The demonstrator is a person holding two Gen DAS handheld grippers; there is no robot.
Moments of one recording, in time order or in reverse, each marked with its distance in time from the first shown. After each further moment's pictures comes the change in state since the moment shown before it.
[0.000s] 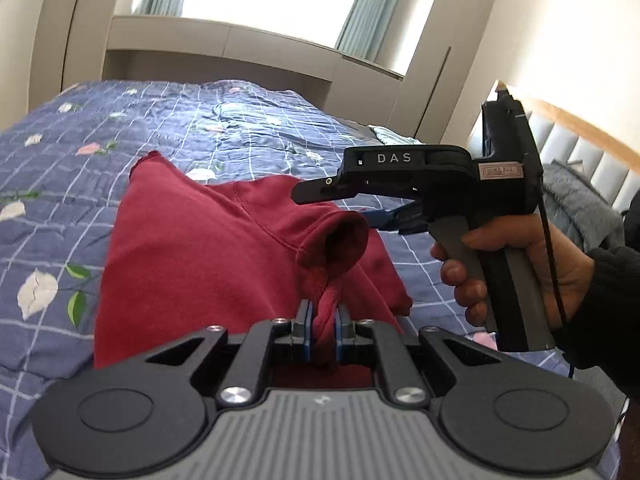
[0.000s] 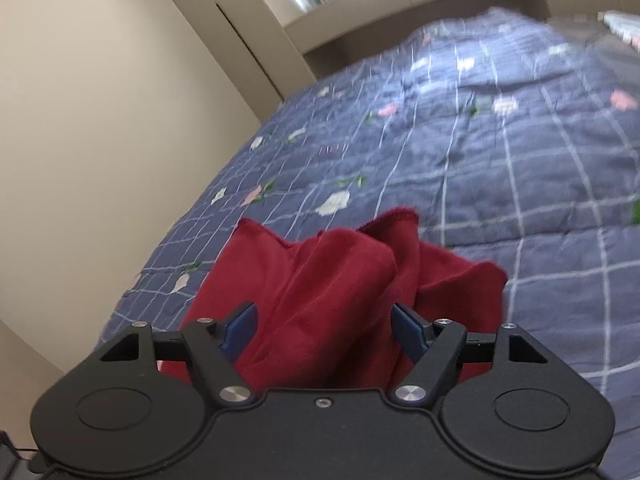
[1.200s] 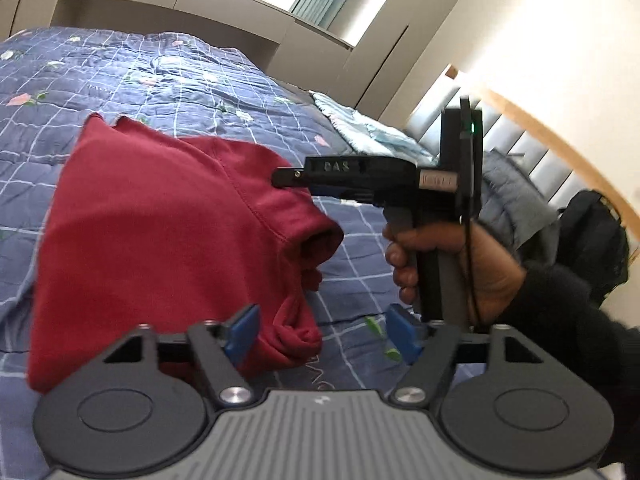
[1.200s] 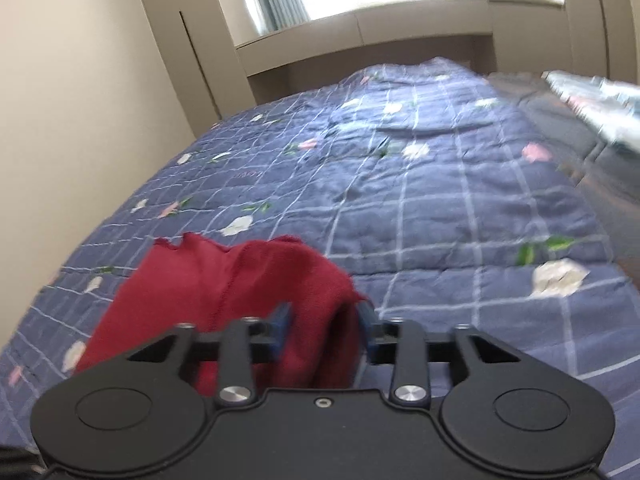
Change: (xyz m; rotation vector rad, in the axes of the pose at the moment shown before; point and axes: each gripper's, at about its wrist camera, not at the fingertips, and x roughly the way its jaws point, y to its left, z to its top) left arm 0.010 -0.012 0.008 -0.055 0.117 -0.236; right arm -0.032 -0.025 -0.009 -0.131 -0.137 -0.290
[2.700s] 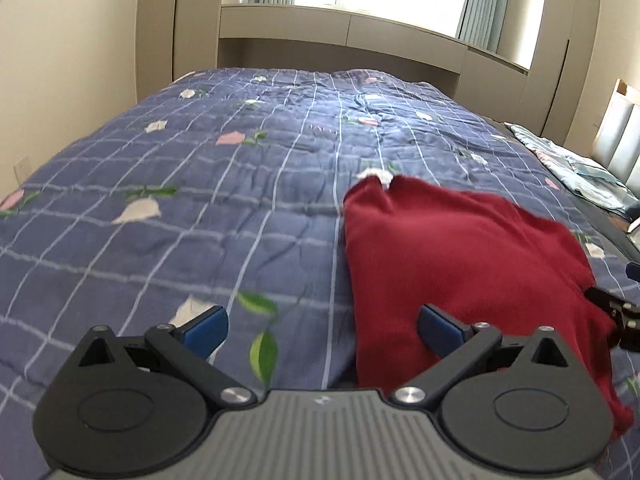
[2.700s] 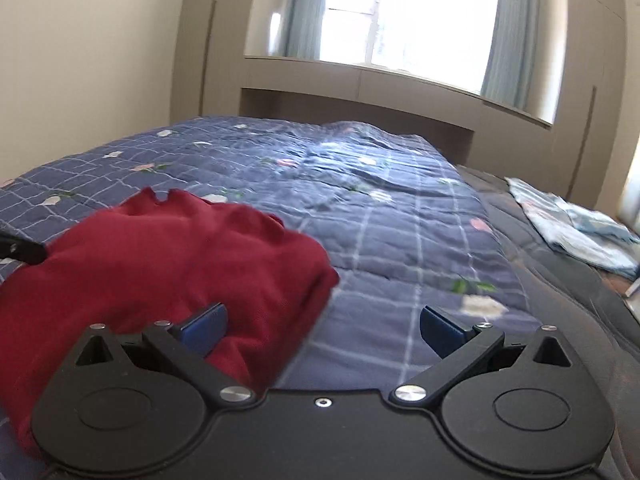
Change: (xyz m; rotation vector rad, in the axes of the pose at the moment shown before) left arm -0.015 0.110 0.022 -0.040 -0.094 0.608; right arm -0.031 0.034 -0.069 -0.298 -0.156 -0.228
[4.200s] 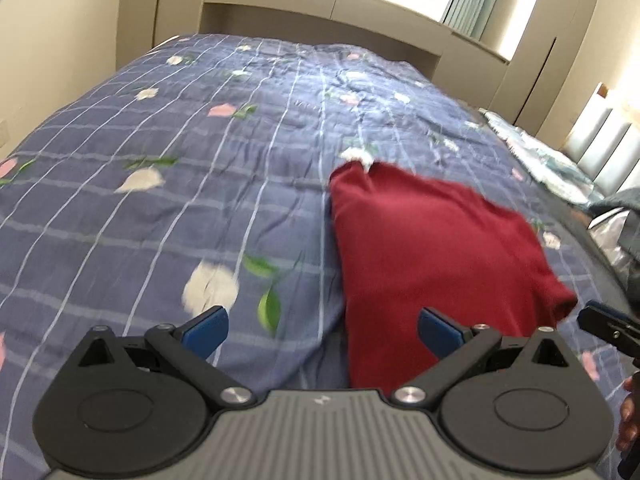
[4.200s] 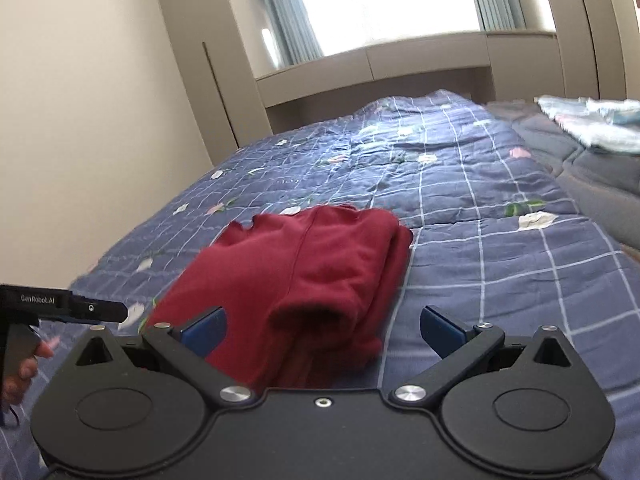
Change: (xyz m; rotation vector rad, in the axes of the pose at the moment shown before) left arm -0.033 0.024 0.013 -0.049 0.099 -0.128; right arm -0.052 -0.007 -0.003 0.336 0.046 0.259
